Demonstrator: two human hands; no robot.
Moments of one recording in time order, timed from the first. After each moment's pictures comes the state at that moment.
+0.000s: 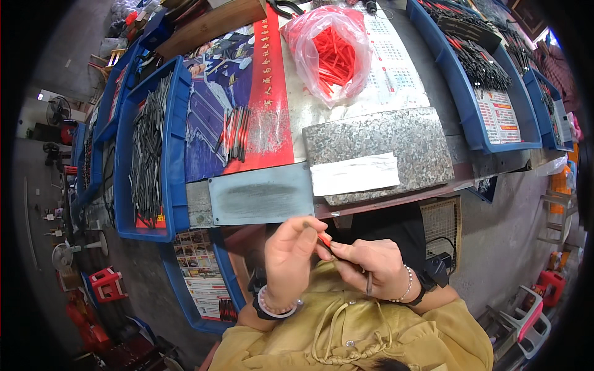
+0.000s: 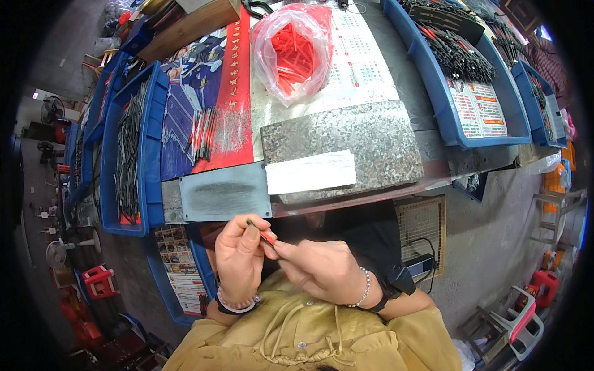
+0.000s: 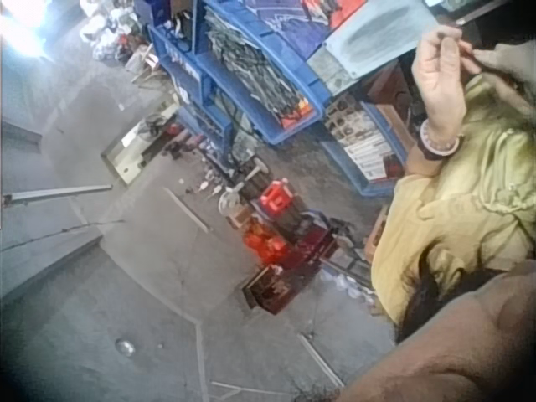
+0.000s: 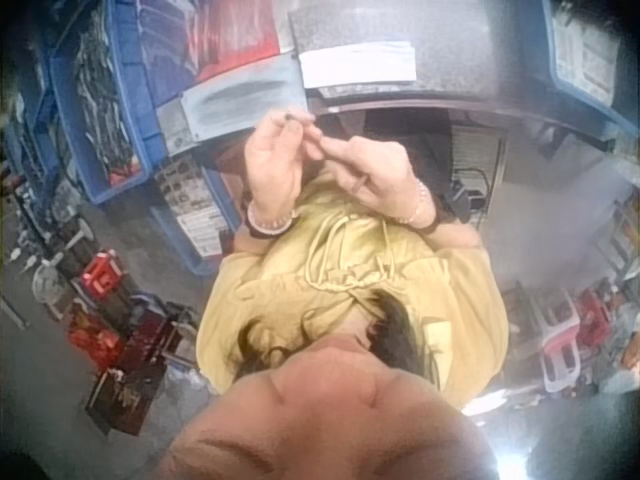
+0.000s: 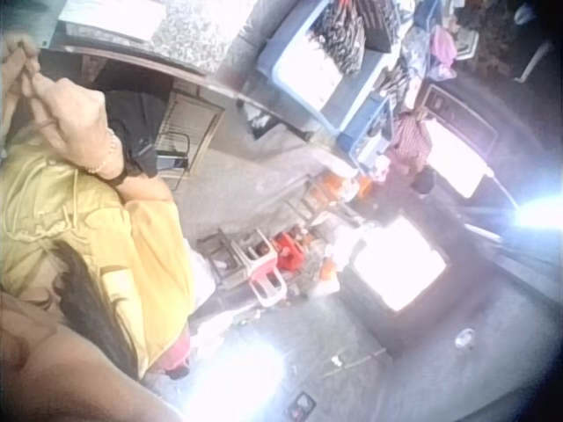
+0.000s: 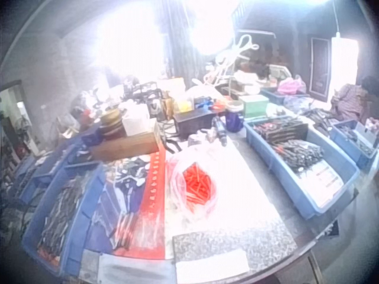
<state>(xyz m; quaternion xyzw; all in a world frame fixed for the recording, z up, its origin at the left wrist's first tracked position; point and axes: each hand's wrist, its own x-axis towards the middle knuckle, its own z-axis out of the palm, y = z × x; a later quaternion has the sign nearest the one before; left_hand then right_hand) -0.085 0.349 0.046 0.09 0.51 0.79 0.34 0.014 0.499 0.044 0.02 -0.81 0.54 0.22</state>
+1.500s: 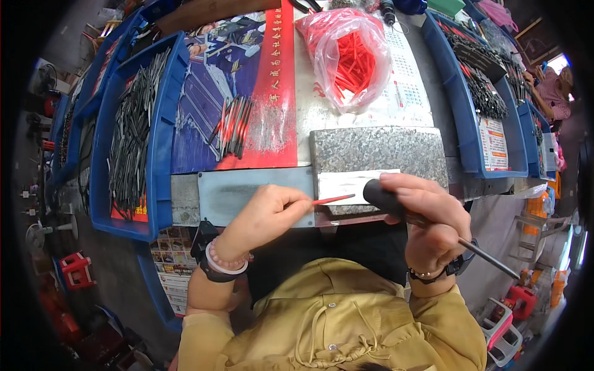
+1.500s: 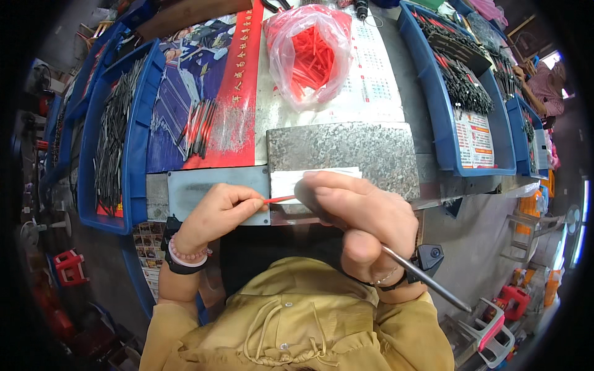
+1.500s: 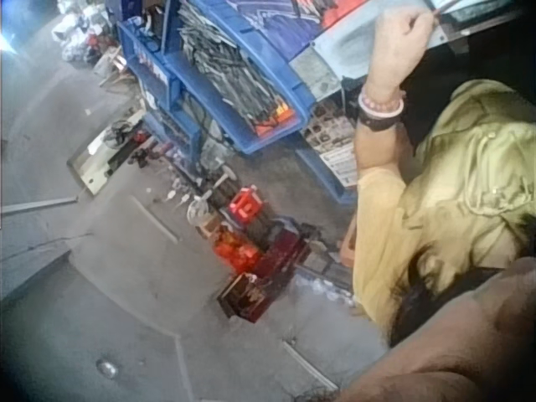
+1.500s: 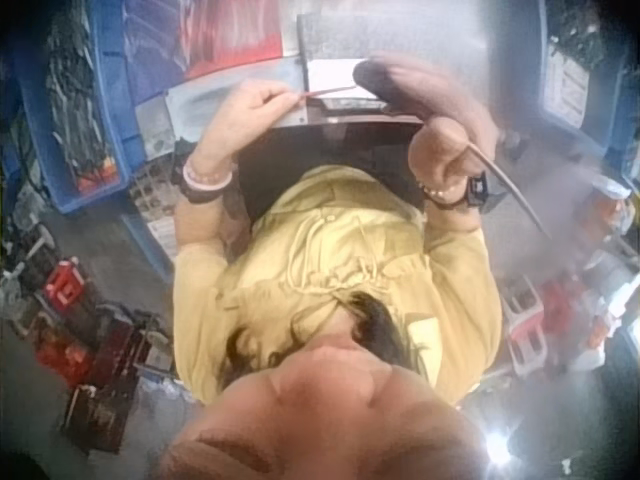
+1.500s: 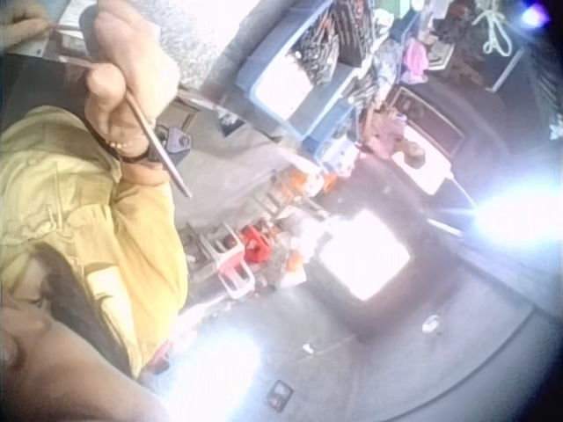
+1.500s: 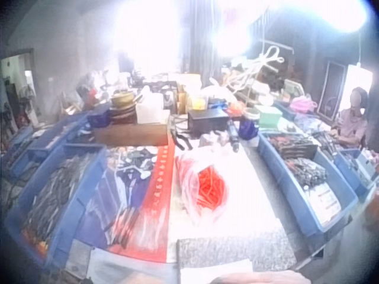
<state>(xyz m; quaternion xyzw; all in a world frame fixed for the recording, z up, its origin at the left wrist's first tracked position) -0.201 0.356 0.032 0.35 0.72 0.42 0.42 -0.053 0.549 0.085 -0.01 -0.79 0.53 0.31</state>
